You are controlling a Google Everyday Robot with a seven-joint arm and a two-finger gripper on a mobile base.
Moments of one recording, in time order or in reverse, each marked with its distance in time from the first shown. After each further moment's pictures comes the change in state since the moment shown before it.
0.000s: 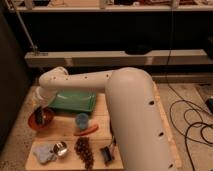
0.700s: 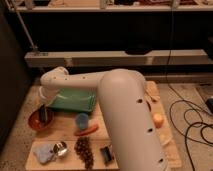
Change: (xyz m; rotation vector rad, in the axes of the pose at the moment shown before) arm 0.014 0.024 0.026 -0.049 -0.017 0.017
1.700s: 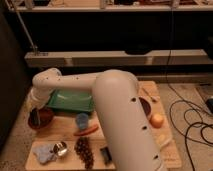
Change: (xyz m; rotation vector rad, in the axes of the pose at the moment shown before) arm -0.013 -0.040 0.008 0.066 -0.044 -0.088
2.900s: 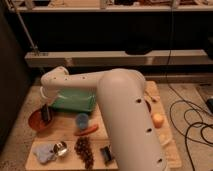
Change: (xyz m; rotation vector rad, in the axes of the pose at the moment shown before) arm 0.012 0.053 -0.012 -0.104 0.056 0.062
